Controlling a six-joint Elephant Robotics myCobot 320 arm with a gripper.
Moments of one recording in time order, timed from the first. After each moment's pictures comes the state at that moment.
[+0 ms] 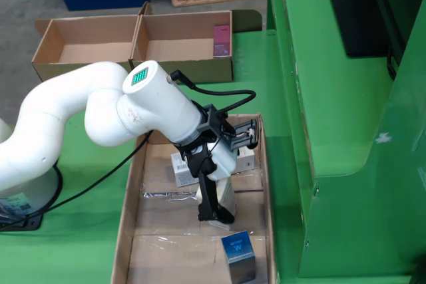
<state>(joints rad) 0.02 -1.16 -0.02 0.13 1.51 0.09</state>
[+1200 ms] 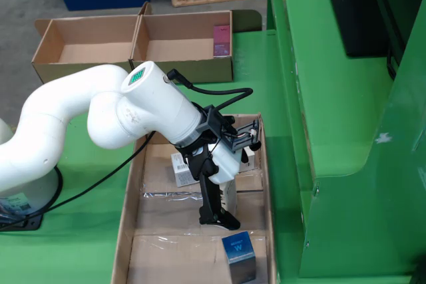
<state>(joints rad) 0.02 -1.19 -0.02 0.25 1.41 0.08</state>
